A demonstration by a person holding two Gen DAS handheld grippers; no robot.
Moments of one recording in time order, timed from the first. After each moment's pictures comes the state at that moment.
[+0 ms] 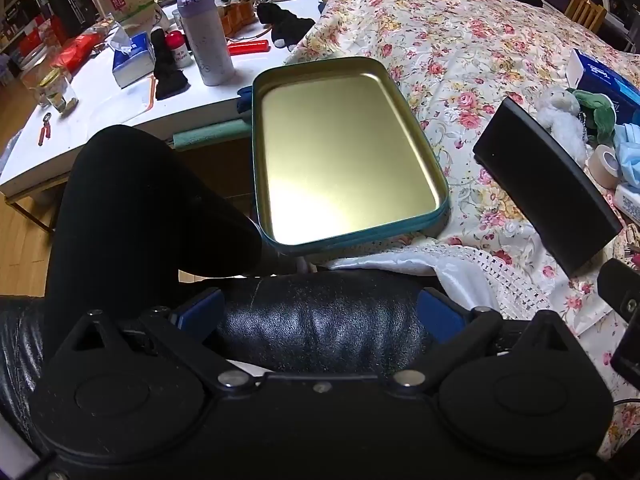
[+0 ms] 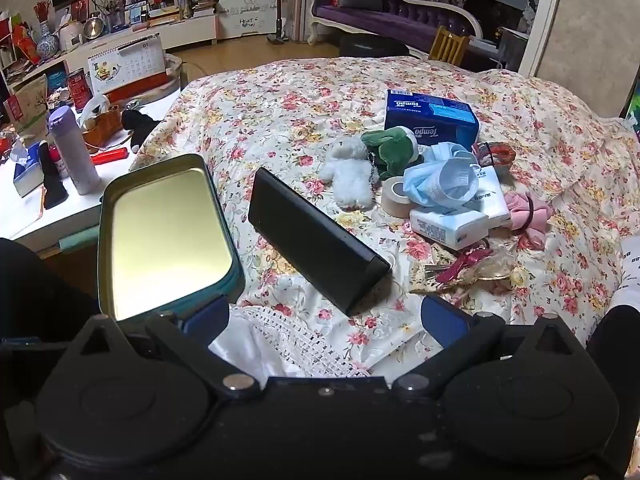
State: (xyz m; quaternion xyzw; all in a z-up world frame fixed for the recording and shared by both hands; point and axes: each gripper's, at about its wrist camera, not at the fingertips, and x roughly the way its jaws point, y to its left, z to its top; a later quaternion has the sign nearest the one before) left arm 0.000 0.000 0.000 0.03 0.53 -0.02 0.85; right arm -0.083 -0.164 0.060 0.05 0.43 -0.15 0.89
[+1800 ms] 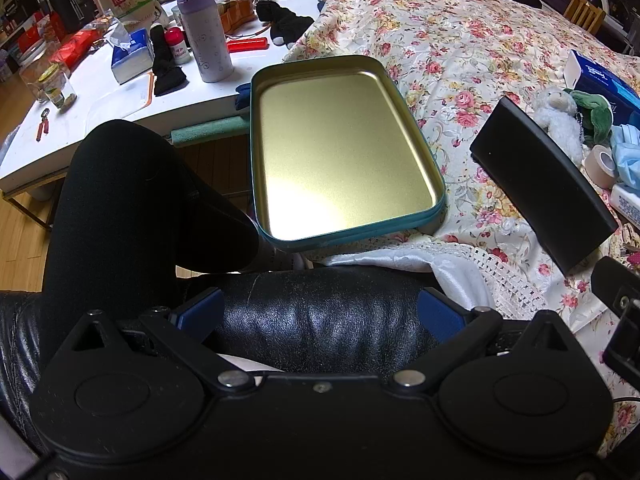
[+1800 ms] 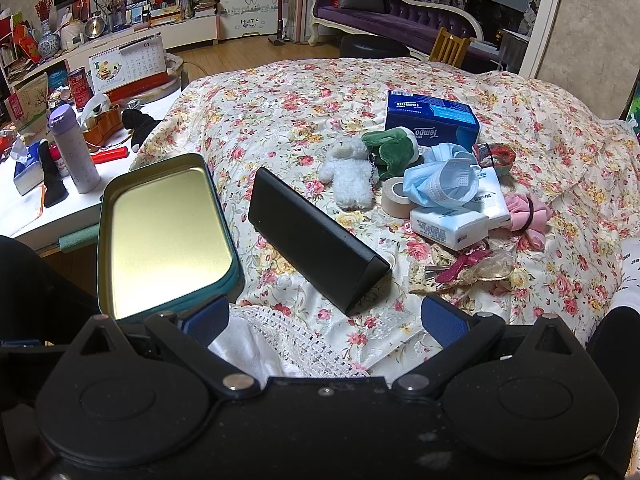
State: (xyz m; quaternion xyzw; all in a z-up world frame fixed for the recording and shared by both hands) left arm -0.003 -0.001 0.000 0.03 0.53 -0.02 0.84; right arm -0.084 -0.163 0.061 0.05 0.43 -0.15 0.89
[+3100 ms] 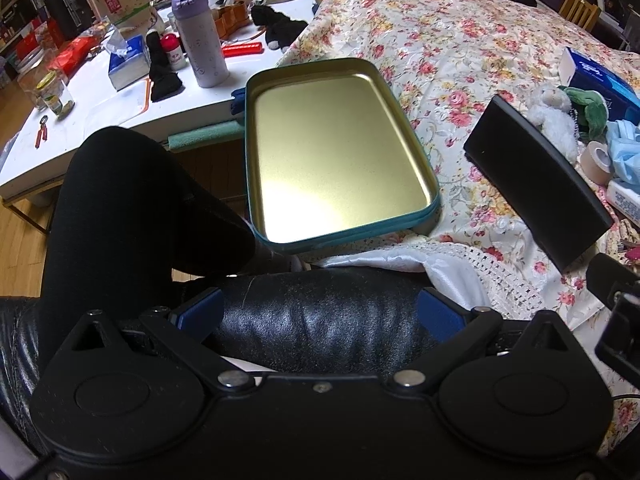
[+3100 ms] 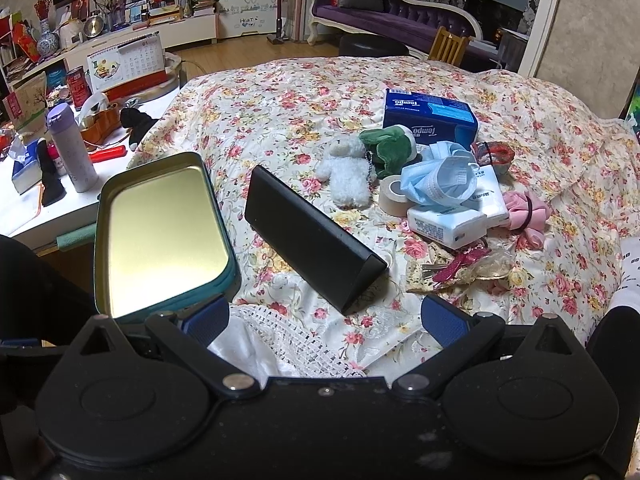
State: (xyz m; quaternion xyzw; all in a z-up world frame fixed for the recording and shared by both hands) left arm -0.006 -0.007 0.002 0.03 0.53 -0.03 0.85; right arm -0.085 -0.169 0.060 0.05 0.43 -0.15 0.89
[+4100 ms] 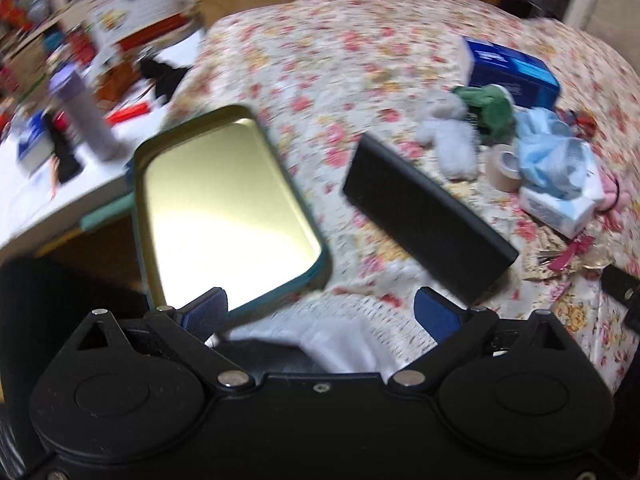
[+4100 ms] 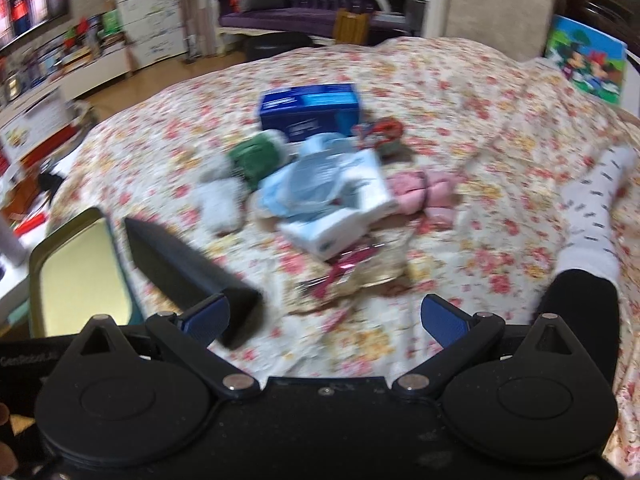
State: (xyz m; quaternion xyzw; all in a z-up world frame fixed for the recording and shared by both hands) left arm 0.036 -0.088 0.023 0.09 0.51 -0.16 0.84; right arm -0.093 -0.280 0.056 0.13 0.41 -0.28 0.86
